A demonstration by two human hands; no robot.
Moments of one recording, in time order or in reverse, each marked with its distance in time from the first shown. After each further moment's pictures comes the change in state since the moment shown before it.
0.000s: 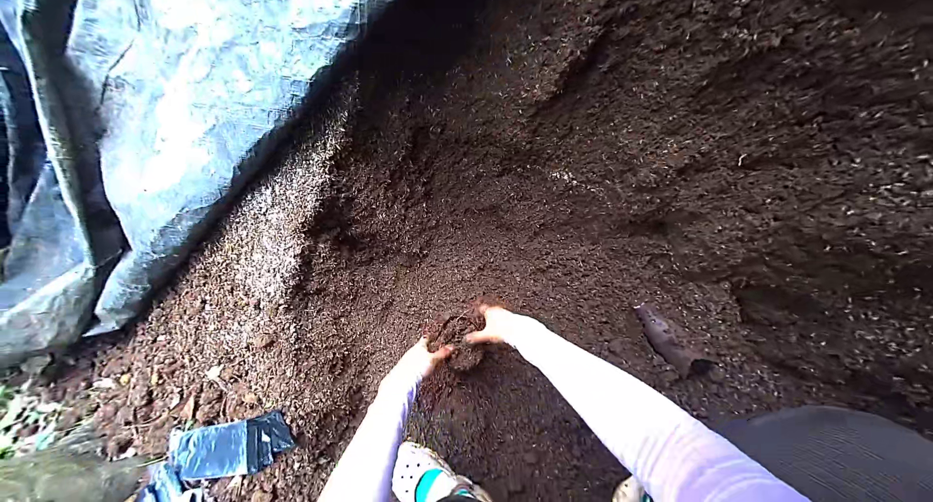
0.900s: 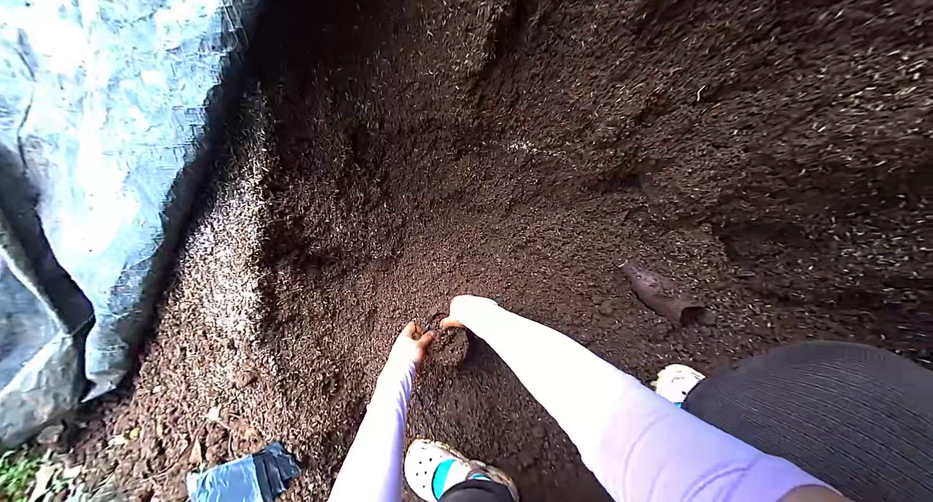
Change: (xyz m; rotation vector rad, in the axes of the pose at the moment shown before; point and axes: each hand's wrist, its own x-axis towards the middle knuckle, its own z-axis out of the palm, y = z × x) left_hand 0.020 0.026 0.002 0.030 0.167 0.071; right_hand -0.010 -0.052 -0.026 -0.099 -0.222 0.131
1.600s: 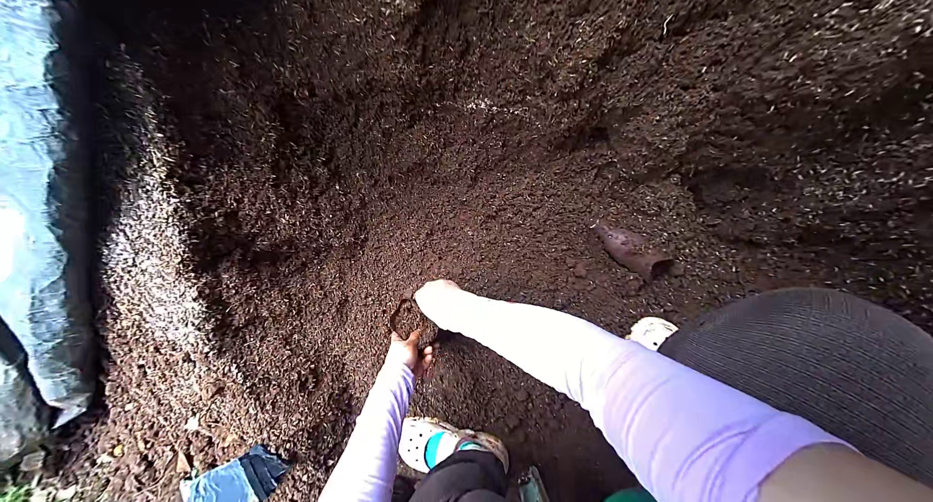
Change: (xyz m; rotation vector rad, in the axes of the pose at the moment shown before) left_hand -0.028 0.008 0.054 -0.733 0.093 -0.377; right_hand -0.021 0.007 0.020 -0.203 0.131 -0.179
